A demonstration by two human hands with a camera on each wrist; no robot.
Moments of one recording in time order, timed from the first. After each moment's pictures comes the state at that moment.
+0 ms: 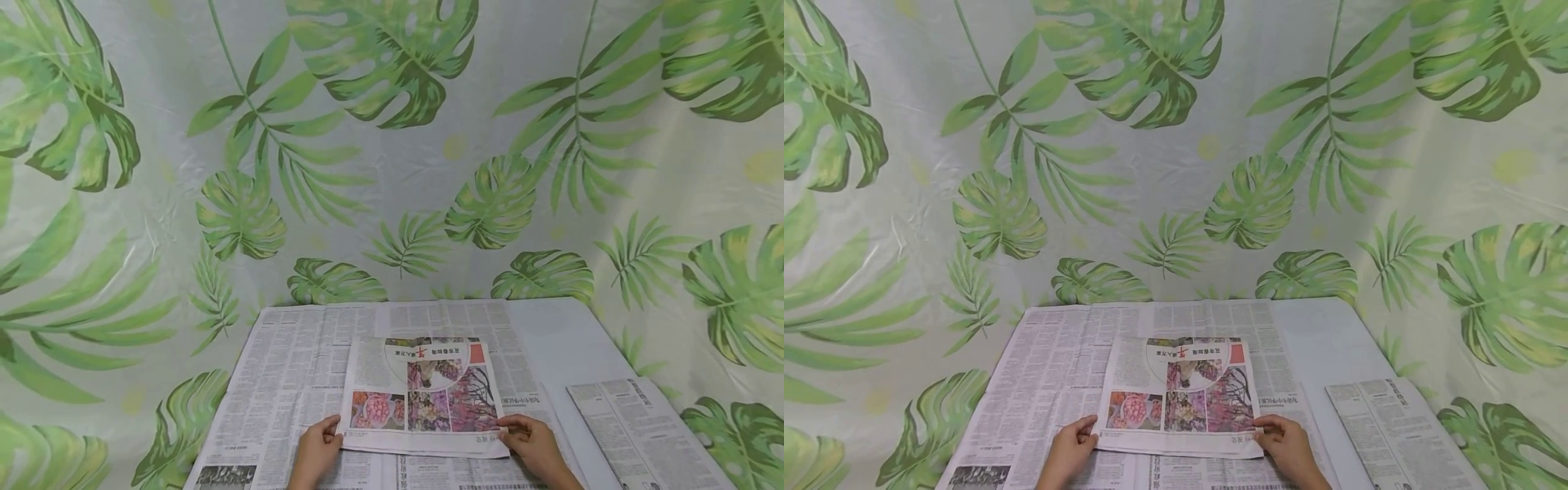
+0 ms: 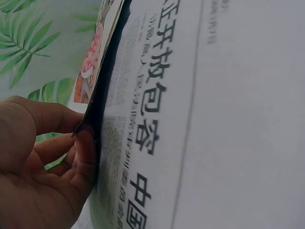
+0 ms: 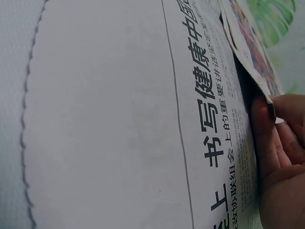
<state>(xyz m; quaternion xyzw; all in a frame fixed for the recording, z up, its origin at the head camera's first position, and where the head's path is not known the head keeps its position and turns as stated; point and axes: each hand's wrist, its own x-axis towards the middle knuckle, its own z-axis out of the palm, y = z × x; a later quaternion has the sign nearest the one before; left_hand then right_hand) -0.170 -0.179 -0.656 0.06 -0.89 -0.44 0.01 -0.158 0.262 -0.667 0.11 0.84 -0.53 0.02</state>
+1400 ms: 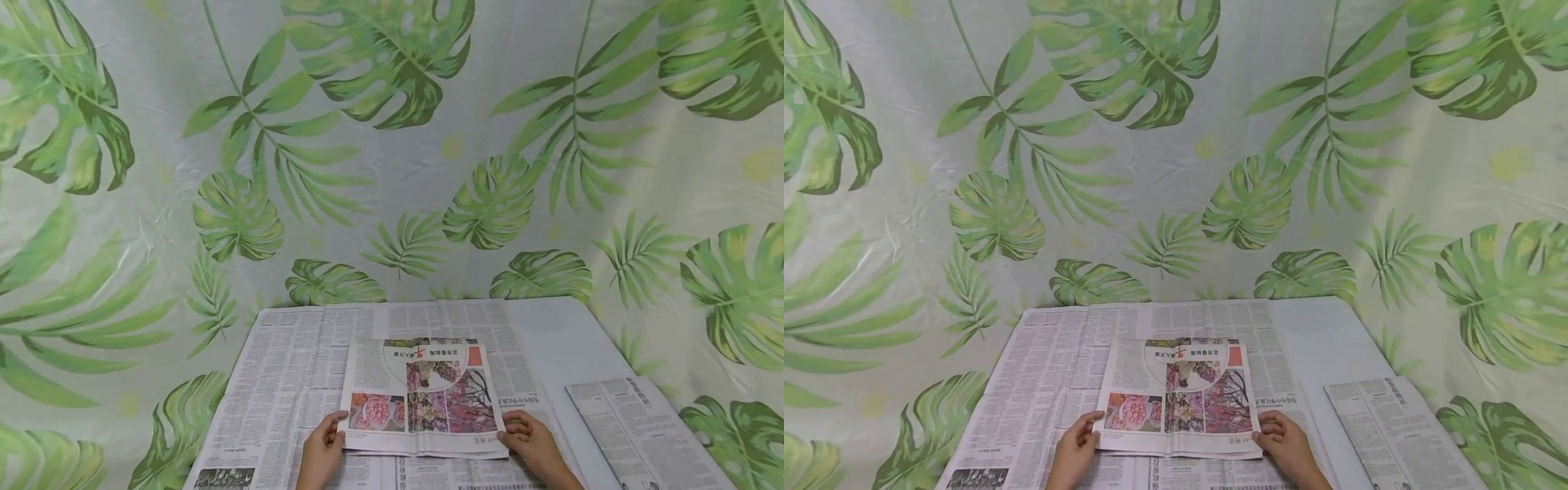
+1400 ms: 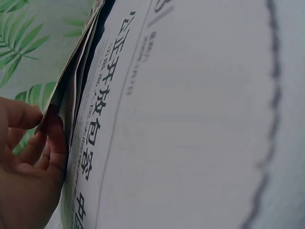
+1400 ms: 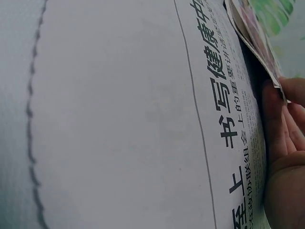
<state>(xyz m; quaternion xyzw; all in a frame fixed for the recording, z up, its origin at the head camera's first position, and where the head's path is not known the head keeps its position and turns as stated) -0.168 -0.166 -0.665 0.08 -0.86 -0.51 0.02 -0.159 0.270 -0.675 0.10 0.81 -0.57 0.06</state>
